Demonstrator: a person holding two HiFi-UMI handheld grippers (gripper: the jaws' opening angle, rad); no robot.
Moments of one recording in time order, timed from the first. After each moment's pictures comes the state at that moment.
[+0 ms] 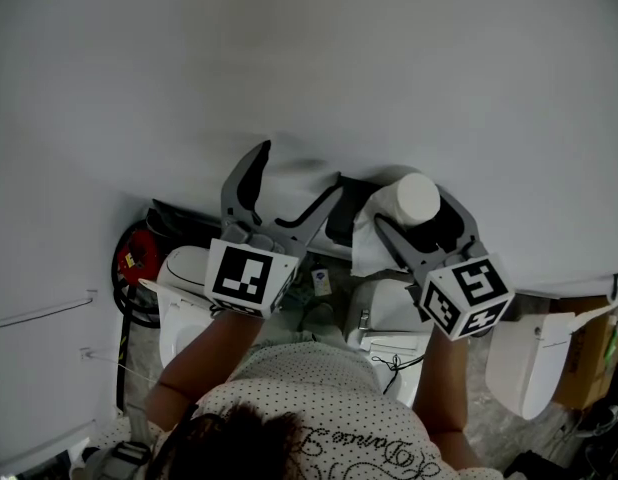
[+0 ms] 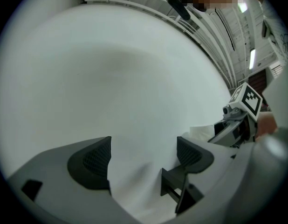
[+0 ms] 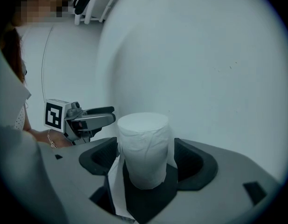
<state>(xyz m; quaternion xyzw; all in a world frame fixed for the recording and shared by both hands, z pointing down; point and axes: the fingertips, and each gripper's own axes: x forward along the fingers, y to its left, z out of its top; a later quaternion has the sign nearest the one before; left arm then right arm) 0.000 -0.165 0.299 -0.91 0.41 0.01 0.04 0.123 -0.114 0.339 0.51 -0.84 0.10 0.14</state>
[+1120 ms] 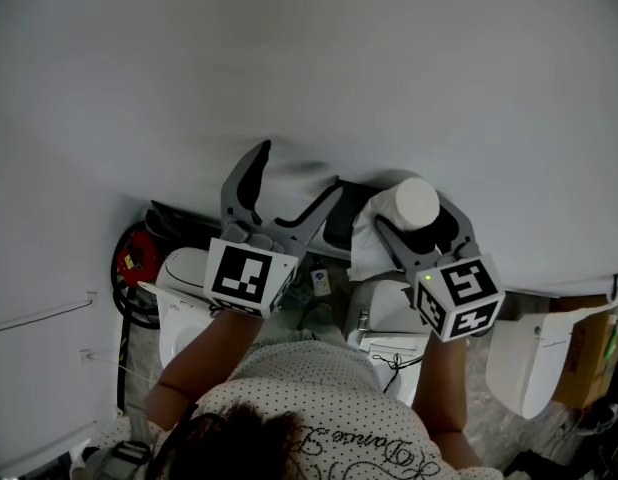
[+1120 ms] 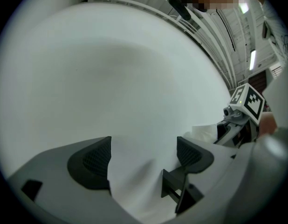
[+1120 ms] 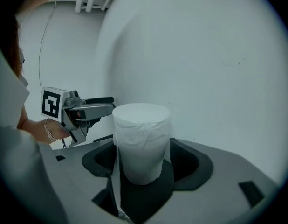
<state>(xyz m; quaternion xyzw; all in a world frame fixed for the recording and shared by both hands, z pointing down) 0.003 -0.168 0.300 -0.91 0.41 0.01 0.04 0.125 -0.114 0.351 0.52 -0.83 0.10 0.20</state>
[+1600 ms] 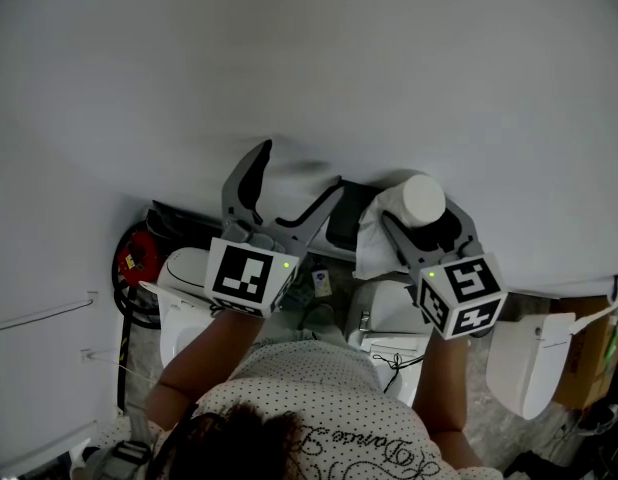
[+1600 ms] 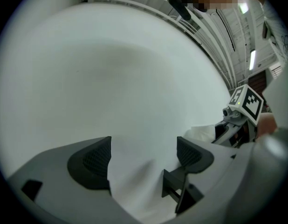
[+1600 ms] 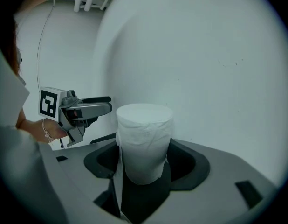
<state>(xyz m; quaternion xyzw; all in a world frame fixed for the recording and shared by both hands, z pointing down) 0.001 -0.168 0.299 -0.91 0.41 0.01 0.04 0.130 -0.117 0.352 0.53 -0.82 0.10 0.20</state>
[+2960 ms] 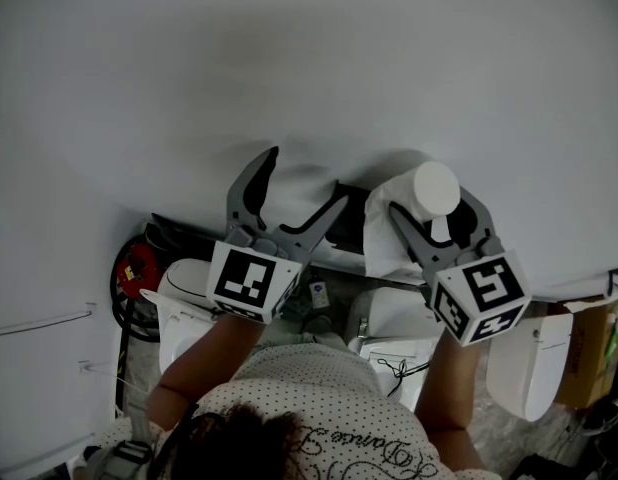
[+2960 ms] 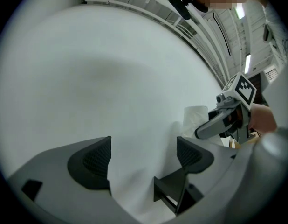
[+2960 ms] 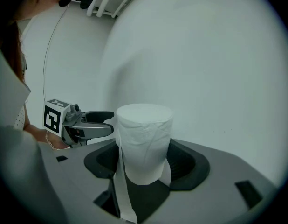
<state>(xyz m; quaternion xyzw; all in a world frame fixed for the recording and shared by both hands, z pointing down) 0.012 -0.158 0.286 -0.92 0.38 0.02 0.05 0.129 -0.113 0.288 0.53 -0.83 0.04 0.18</state>
